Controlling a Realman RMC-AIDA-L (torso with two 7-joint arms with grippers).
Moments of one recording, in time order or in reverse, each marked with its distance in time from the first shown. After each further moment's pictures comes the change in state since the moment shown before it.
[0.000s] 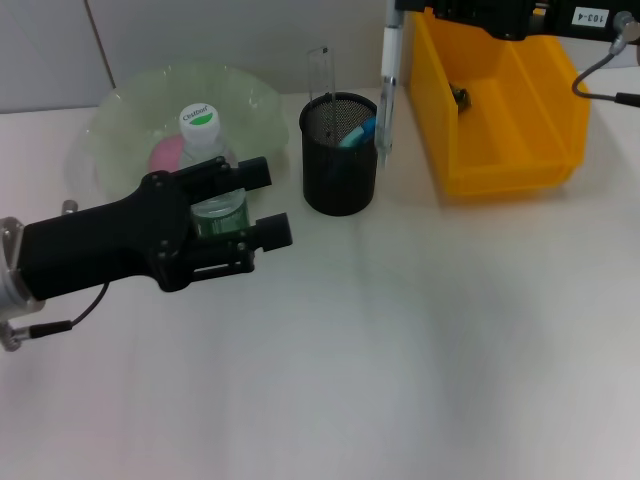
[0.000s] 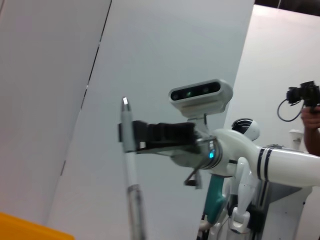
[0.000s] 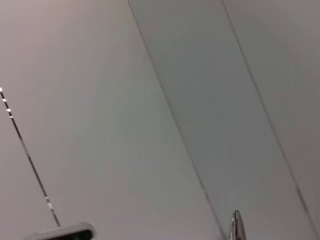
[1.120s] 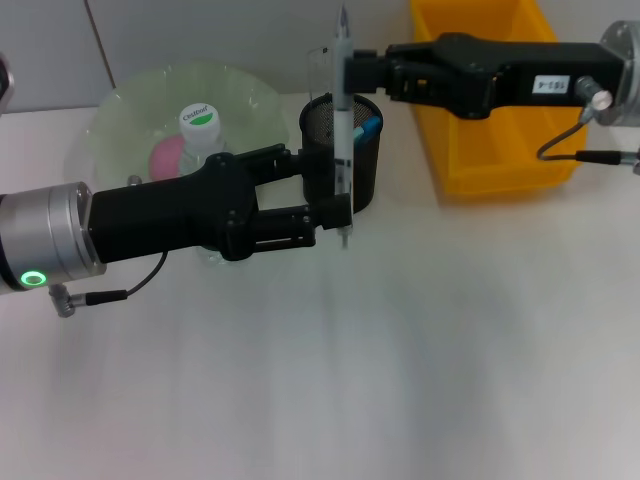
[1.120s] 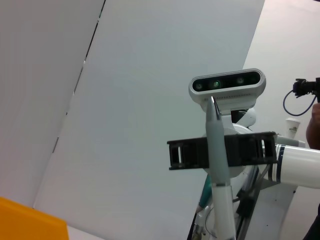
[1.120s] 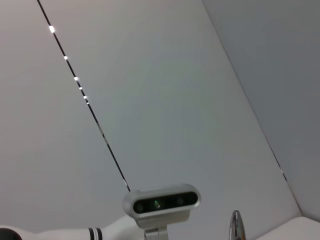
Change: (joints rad) left arm -0.111 -0.004 0.076 -0.066 -0.011 -0.117 -0.063; right arm 0.020 0.037 -0.047 0.075 -0.006 -0.118 -0.049
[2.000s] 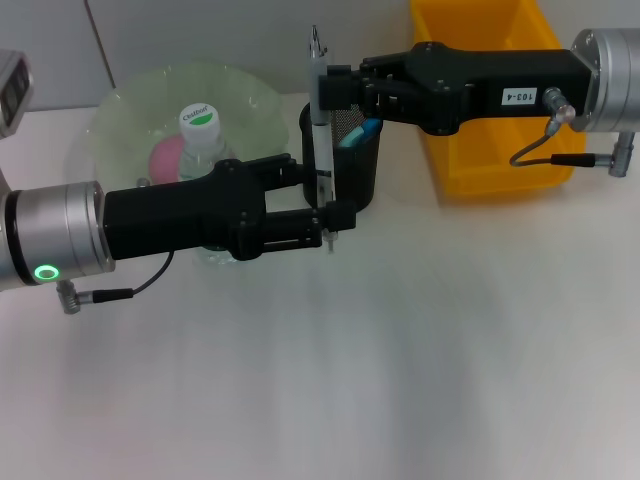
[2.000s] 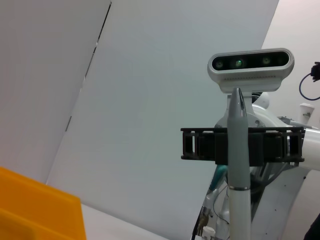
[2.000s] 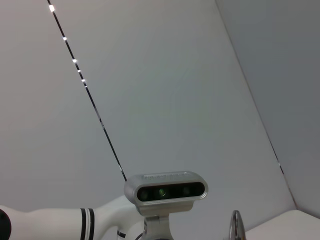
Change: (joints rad) left arm -0.011 0.005 0.053 0.005 -0.001 -0.066 -0.040; right arm 0.007 0.011 -0.057 -0.007 -0.003 0.050 -0.049
